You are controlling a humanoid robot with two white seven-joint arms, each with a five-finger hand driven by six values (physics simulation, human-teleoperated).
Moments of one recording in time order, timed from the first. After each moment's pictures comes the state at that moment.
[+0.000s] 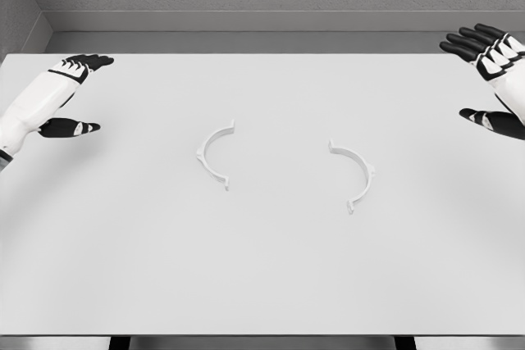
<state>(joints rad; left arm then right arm) -0.31 0.64 -0.16 -1.27 -0.48 -0.61 -0.08 -0.05 -0.82 -0.02 -1.72 0.47 -0.61 -0.07</state>
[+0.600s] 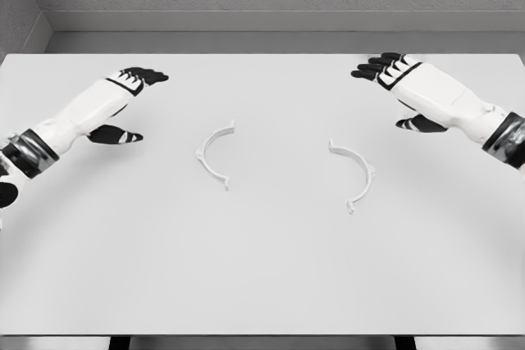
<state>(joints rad) -0.41 0.61 -0.39 -1.26 -0.49 -0.61 -0.08 -0.35 -0.59 0.16 -1.51 0.63 -0.61 0.34</state>
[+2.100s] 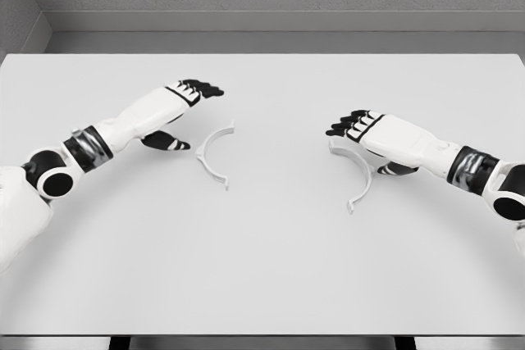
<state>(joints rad) -0.54 0.51 -0.58 -1.17 -0.50 -0.61 -0.08 -0.33 -0.59 0.31 -1.47 0.70 -0.61 0.38</state>
